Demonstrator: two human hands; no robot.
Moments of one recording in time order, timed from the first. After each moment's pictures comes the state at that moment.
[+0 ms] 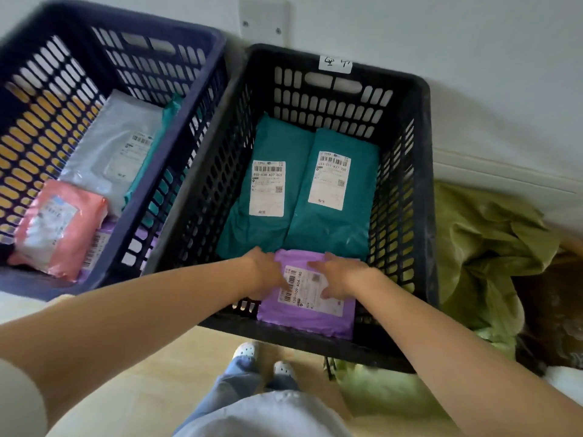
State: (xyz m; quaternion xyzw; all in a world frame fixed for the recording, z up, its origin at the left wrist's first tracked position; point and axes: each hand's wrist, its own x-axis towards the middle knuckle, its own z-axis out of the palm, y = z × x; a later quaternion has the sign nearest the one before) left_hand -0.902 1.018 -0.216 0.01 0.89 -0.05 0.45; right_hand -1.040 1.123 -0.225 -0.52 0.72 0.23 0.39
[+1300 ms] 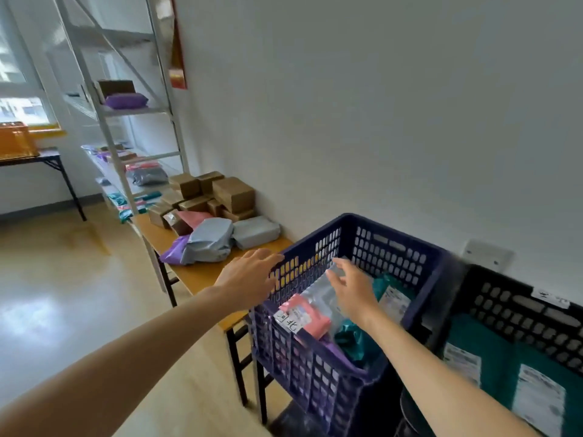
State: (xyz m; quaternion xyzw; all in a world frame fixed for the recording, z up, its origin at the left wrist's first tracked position) left_hand -0.538 0.892 -0.012 -0.53 0.84 0.00 -0.10; right_hand -0.756 0.913 -0.046 -0.63 0.63 -0.37 0.25
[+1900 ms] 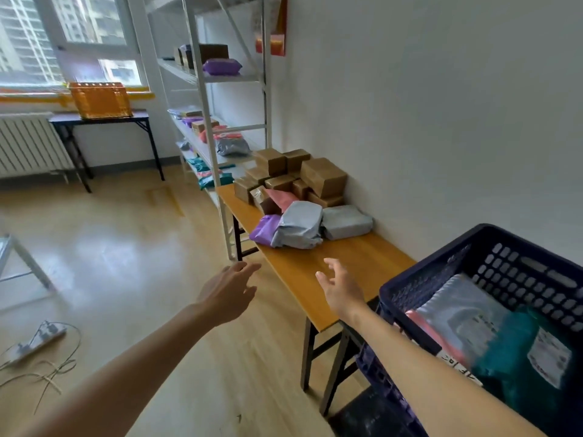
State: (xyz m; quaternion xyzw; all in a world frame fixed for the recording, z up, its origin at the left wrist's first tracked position) left_hand -0.244 0.856 -0.085 -0.67 0.73 0.07 -0.12; right_hand -0.476 0.803 -0.101 -0.69 0.59 -0.29 0.31
